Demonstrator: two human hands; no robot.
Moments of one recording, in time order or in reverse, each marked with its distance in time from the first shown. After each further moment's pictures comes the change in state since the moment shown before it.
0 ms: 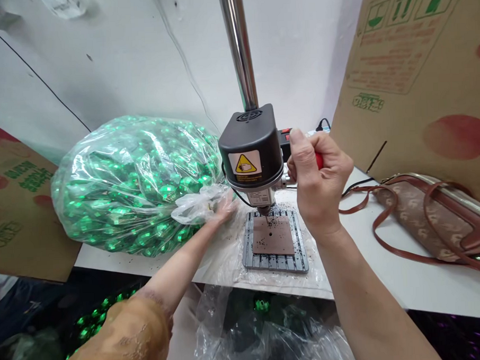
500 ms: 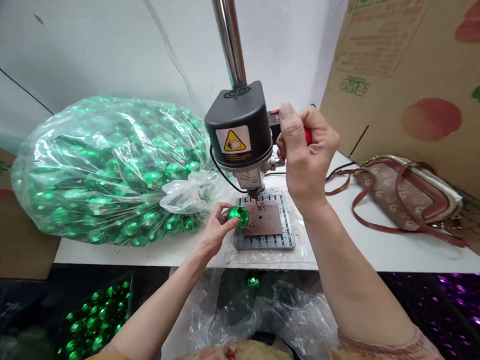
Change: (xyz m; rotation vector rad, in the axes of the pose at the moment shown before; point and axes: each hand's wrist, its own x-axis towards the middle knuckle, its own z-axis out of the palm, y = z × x) left_hand -0.099 0.073 0.025 -0.503 -0.116 -0.455; right_hand 0.002 0.003 0.000 -0.012 -0.019 -0.059
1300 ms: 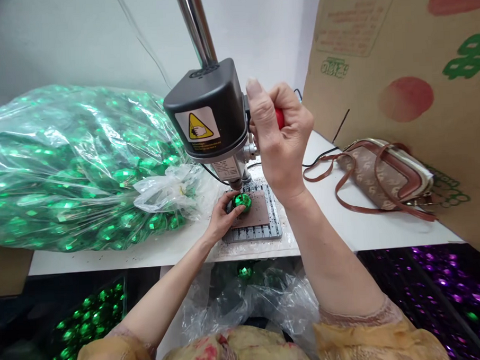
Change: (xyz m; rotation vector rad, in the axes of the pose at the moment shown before) left_hand 0.035 -0.038 0.021 0.458 -0.013 0.283; right_hand 0.001 0.000 0.001 -0.021 -0.035 -0.022
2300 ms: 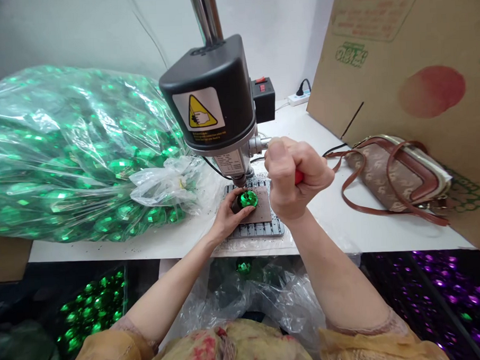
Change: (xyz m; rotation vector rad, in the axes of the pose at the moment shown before) left_hand -0.005 -0.005 0.014 -0.071 -0.084 0.039; right_hand -0.044 0.019 -0.015 0.117 0.063 -0.341
